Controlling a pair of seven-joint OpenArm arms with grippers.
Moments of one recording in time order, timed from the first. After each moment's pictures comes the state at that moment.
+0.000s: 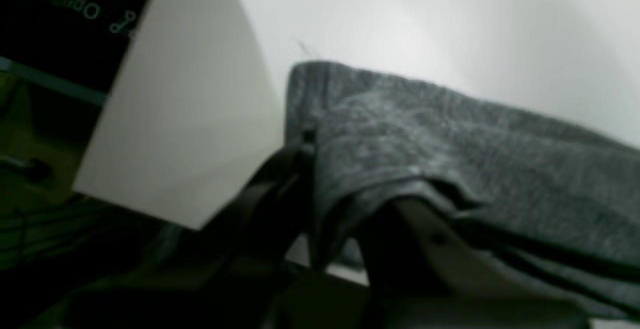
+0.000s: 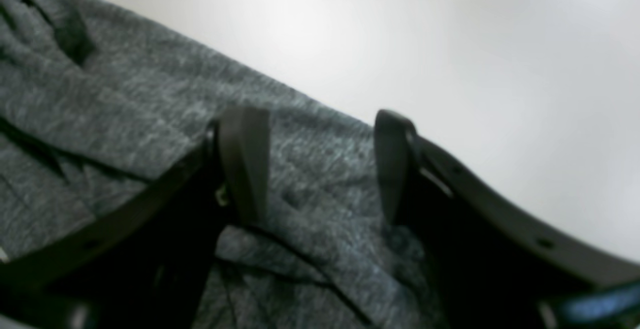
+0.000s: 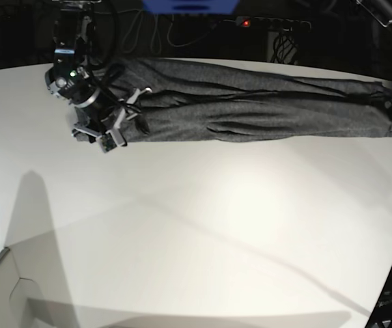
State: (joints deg) left arm 8.3 -17.9 -53.3 83.1 -20.8 -39.7 47.7; right arm -14.5 -0.9 11.6 96.5 -2.6 39.9 -27.7
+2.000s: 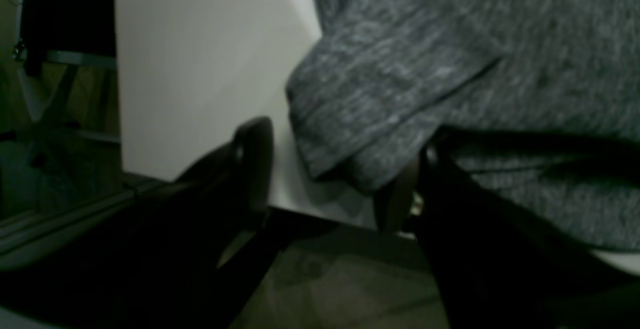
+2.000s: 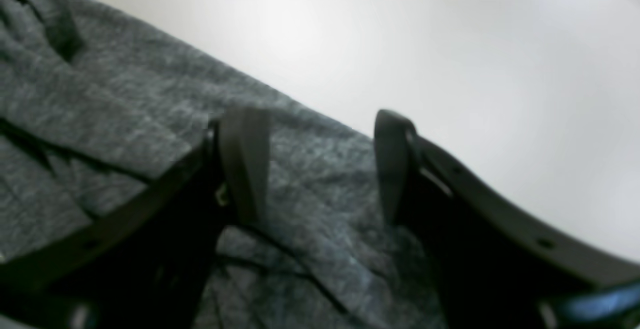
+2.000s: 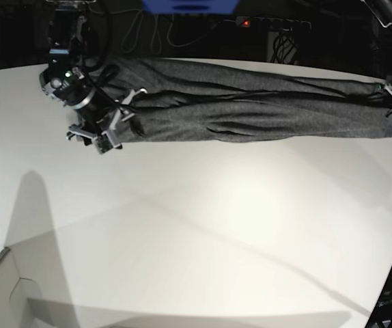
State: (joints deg) left arm 9.6 -21.3 -46.7 76.7 0.1 -39.9 40.9; right arm -14.7 0.8 11.2 98.1 -2.6 39.9 -27.7
